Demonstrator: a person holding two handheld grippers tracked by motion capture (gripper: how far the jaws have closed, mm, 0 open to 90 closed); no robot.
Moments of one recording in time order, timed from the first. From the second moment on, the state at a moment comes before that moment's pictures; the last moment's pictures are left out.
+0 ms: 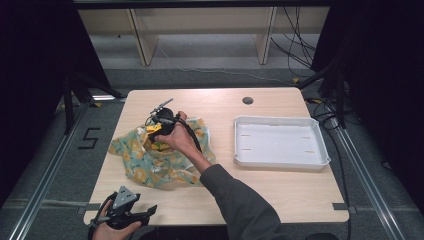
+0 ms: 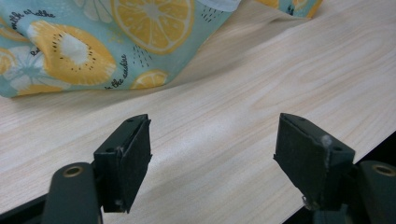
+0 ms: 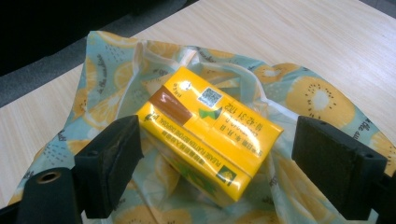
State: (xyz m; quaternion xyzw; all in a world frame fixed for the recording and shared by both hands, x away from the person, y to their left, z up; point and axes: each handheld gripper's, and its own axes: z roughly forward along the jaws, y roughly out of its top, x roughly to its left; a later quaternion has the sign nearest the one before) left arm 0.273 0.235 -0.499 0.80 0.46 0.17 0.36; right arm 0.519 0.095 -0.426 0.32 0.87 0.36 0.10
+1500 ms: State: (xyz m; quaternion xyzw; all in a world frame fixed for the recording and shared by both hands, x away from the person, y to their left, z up) left arm 0.274 0.239 -0.499 0.81 0.44 0.17 0.35; right arm 0.525 0.122 -0.442 0.32 0.88 0.33 0.12
